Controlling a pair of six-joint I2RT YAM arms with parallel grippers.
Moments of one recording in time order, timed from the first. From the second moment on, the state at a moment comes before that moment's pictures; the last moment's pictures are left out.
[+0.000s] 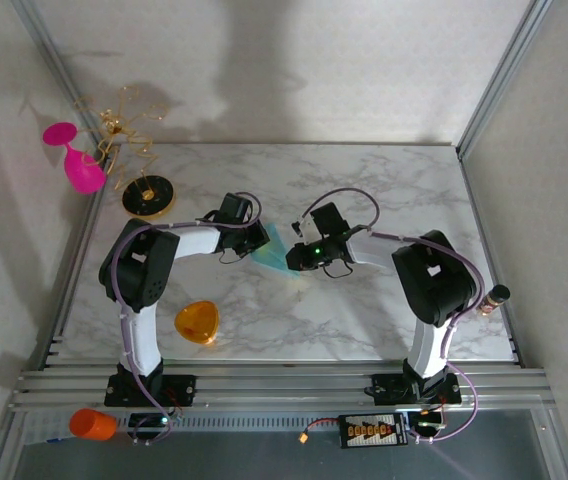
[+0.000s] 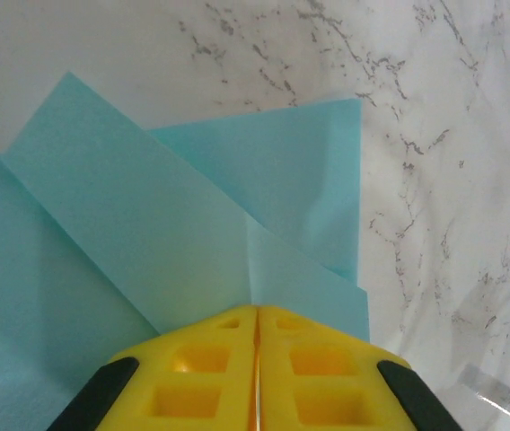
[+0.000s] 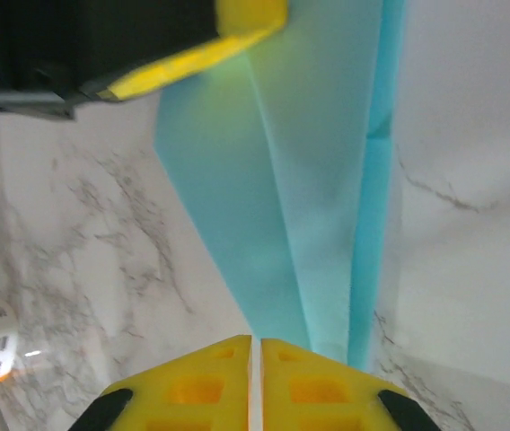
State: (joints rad) left arm -0.41 1.98 1.12 -0.06 0.30 -0.90; right arm 0.58 1.85 1.05 -0.20 -0.55 0.32
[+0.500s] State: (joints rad) left arm -0.41 1.99 1.13 -0.06 0.30 -0.90; right arm 0.61 1.97 1.18 -0.19 -0.52 0.36
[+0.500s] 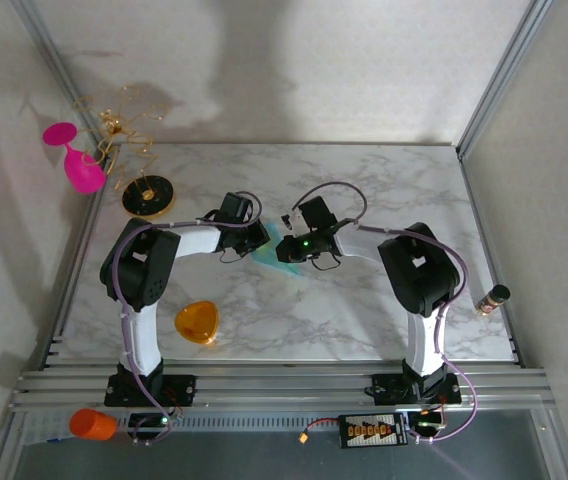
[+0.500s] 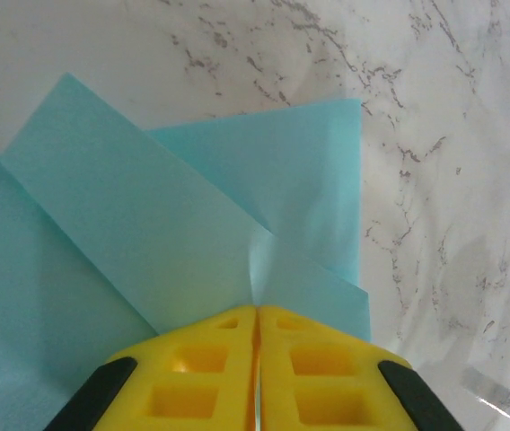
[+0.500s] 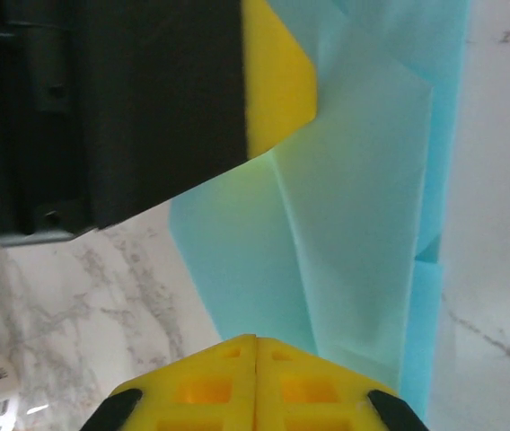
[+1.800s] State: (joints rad) left arm -0.46 1.94 1.11 -0.08 0.37 -0.80; right arm 0.61 2.02 1.21 -0.23 -0.48 0.37
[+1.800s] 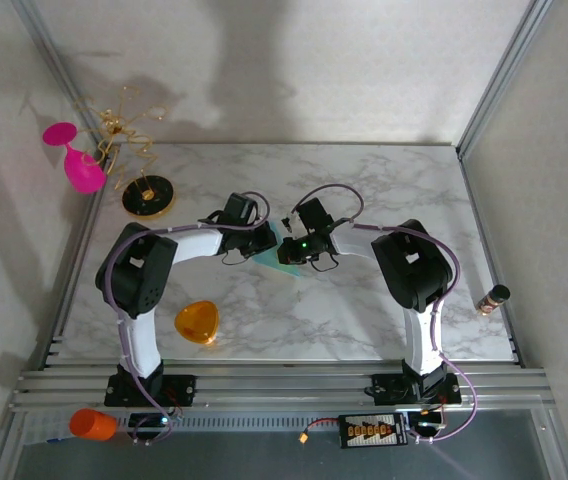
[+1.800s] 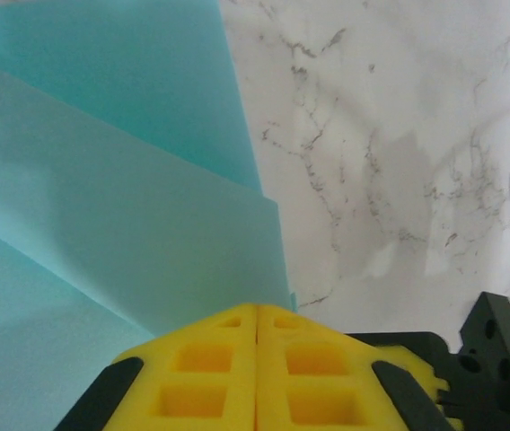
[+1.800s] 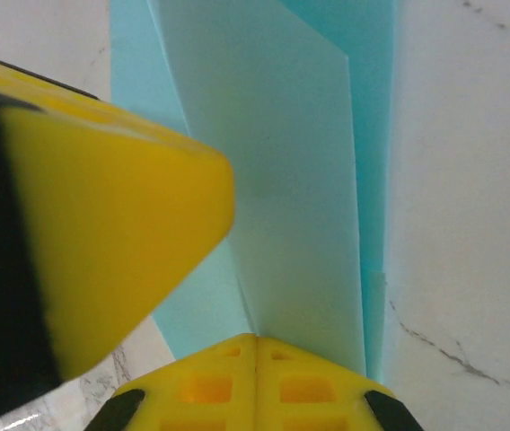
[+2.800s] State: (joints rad) left arm -0.31 2.01 1.15 -0.09 0.41 -0.71; right arm 0.61 1.99 1.08 -0.06 -0.48 0.37
